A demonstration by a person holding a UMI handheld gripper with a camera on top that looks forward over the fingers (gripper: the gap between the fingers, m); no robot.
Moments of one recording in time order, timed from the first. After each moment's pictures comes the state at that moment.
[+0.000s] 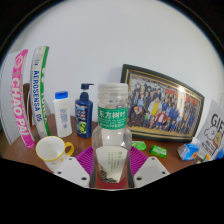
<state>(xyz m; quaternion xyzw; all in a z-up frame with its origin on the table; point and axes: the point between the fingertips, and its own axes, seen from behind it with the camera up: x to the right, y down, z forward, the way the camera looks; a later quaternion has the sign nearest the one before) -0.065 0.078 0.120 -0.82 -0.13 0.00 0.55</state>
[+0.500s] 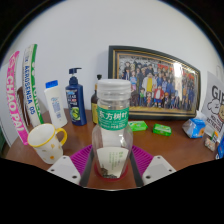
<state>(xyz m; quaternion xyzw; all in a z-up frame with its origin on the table) -0.043 0.068 0.050 -0.85 -0.07 0.04 0.53</state>
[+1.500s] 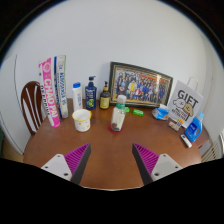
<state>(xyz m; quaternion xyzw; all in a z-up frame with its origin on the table) -0.076 -0.214 0.179 -0.89 -0.03 -0.05 0.46</state>
